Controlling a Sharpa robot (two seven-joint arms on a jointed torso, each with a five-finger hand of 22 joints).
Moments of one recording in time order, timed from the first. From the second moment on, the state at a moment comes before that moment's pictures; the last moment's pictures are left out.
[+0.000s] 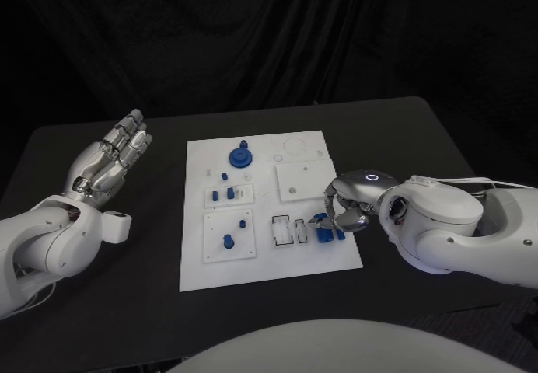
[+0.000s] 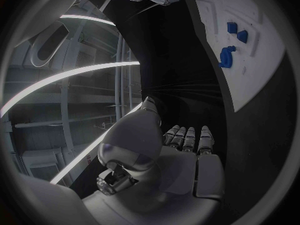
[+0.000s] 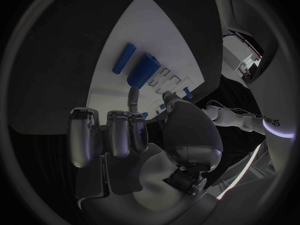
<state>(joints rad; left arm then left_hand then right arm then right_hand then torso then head) 1.24 -0.97 -0.21 1.50 -0.21 -0.21 0.68 1.27 0.25 -0.31 0.29 0.27 0.04 0.06 0.01 0.01 0.00 0.02 0.01 0.00 0.00 0.02 0.00 0.00 0.12 0.01 0.08 0.01 0.00 1.25 -1.23 -0.25 2.11 -1.67 -0.19 -0.66 0.91 -0.14 0.16 0.30 0.16 0.85 0.05 0.58 0.76 1.47 -0.02 1.57 1.31 1.46 -0.09 1.52 1.31 0.04 1.47 0.02 1.49 1.31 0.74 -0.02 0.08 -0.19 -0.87</state>
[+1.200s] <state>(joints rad) 1.24 -0.97 -0.21 1.50 -0.21 -0.21 0.68 1.31 0.25 -0.31 0.29 0.32 0.04 0.08 0.01 0.01 0.00 0.04 0.01 0.00 0.00 0.02 0.00 0.00 0.12 0.01 0.08 0.01 0.01 1.17 -1.17 -0.25 2.04 -1.71 -0.19 -0.67 0.92 -0.12 0.18 0.29 0.21 0.86 0.05 0.51 0.71 1.47 -0.02 1.57 1.31 1.46 -0.09 1.50 1.31 0.04 1.47 0.02 1.48 1.31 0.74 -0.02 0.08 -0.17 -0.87</state>
